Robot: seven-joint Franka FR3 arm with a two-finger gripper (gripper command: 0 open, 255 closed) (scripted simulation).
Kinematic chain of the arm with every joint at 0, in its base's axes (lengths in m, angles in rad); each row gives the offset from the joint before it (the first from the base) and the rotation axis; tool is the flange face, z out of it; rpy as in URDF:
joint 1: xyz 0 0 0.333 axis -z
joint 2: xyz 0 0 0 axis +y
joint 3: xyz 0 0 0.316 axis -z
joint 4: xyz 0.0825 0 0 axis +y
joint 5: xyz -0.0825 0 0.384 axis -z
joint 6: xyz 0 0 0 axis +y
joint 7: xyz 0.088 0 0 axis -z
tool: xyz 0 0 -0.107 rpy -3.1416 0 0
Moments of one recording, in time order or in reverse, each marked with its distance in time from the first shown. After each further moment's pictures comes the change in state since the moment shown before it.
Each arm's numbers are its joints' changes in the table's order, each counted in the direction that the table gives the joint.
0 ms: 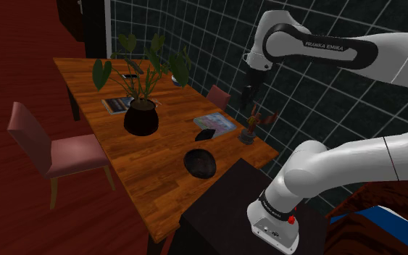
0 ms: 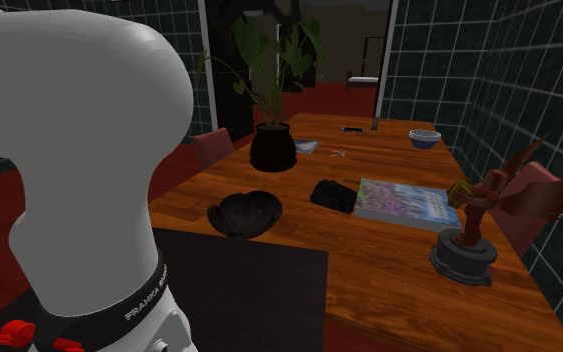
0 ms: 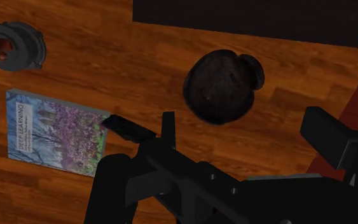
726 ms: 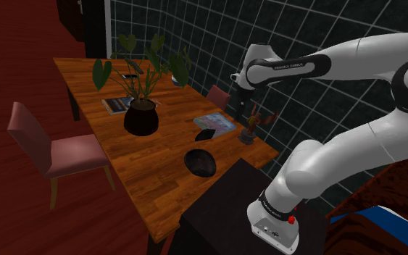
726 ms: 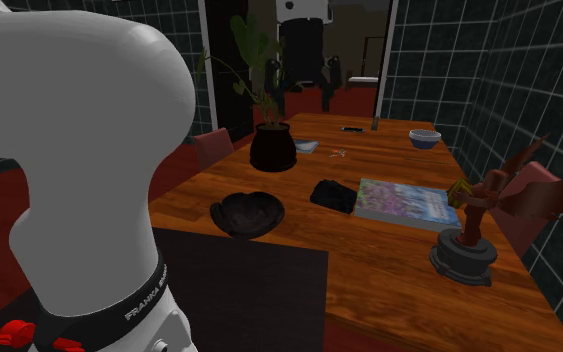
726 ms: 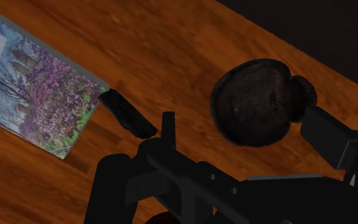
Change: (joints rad) arm -0.051 0.237 0.263 0.091 0.136 -0.396 -0.438
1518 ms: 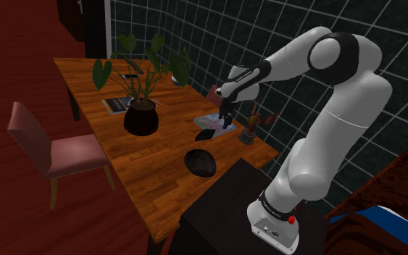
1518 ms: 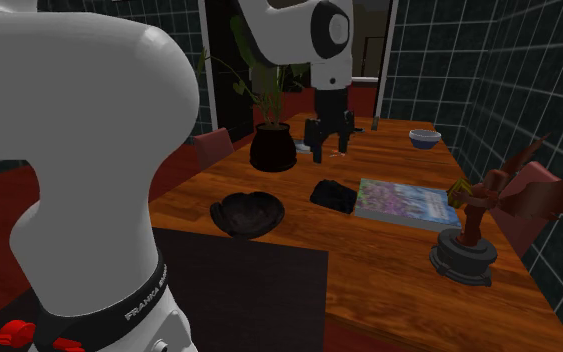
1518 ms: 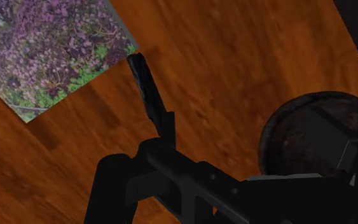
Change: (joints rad) arm -0.130 0.538 0.215 -0.132 -0.269 -0.427 -0.643
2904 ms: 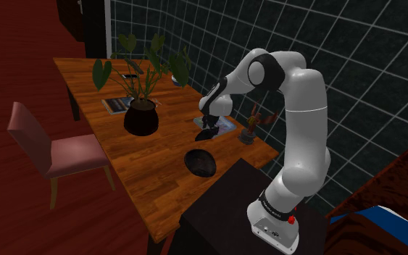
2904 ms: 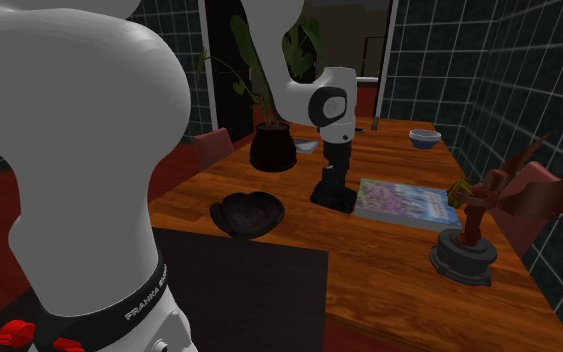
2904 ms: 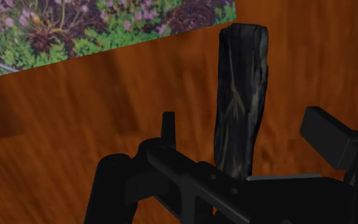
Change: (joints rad) arm 0.242 0.525 -0.290 -0.291 -0.425 -0.207 -0.597
